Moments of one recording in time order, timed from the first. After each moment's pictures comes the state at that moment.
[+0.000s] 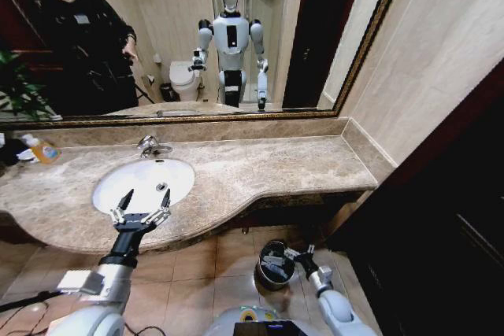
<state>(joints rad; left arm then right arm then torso) 1.84 -1.36 -0.82 -2.47 -0.37 0.04 0.05 -1.46 1.28 0.43 1.52 0.33 0.23 -0.12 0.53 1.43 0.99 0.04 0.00</state>
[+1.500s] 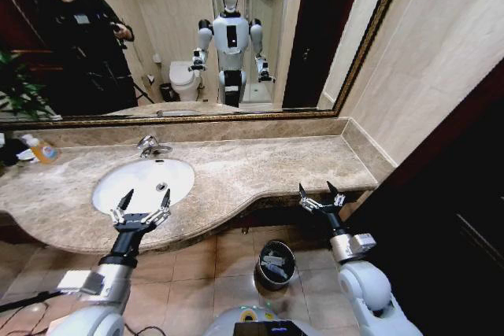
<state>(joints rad) 1.84 -1.36 -0.82 -2.47 -0.37 0.04 0.05 -1.57 1.31 0.57 2.17 0.28 0.04 0.00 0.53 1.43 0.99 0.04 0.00</state>
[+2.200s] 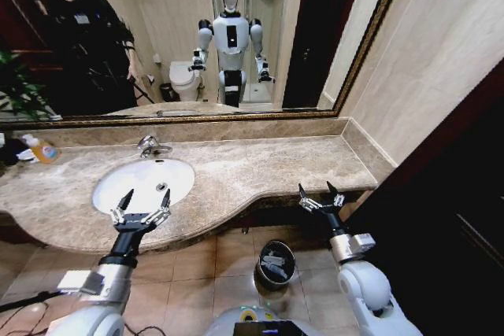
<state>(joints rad) 1.84 -1.36 -0.82 -2.47 -0.37 0.04 0.05 -1.57 1.31 0.57 2.17 0.28 0.04 0.00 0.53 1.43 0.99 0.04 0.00</state>
